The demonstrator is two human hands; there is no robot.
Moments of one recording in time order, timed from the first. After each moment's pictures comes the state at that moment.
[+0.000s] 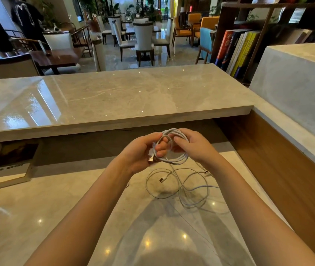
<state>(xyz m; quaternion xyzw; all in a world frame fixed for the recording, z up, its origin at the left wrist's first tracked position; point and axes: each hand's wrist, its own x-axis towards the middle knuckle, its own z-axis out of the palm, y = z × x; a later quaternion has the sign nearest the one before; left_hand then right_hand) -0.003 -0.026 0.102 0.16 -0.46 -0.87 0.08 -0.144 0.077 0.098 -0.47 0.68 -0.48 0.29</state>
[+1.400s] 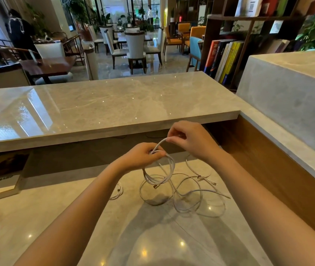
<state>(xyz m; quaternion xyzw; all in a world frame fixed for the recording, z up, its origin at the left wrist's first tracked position) -0.021 -0.042 0.091 0.19 -0.88 -0.43 0.05 -0.160 0.082 0.129 -0.62 0.72 -0.31 0.02</state>
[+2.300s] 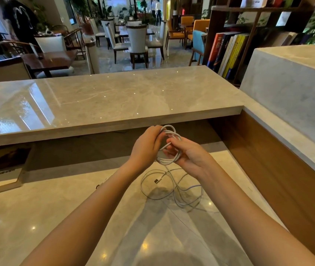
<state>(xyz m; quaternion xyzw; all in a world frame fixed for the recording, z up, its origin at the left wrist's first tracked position) -0.034 -0.022 0.081 0.20 -0.88 -0.29 0.31 -0.128 0.085 0.094 -0.12 0.44 -0.71 0.54</state>
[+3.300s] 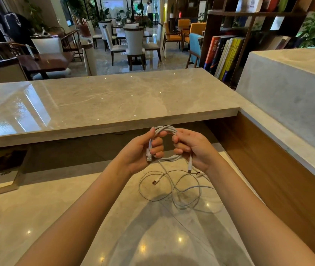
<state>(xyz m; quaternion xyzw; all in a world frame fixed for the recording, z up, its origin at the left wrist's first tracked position) -0.017 -0.019 0.101 0.11 -0.37 -0.92 0.10 -0.151 0.090 0.103 -0.28 0.43 -0.68 0.52</state>
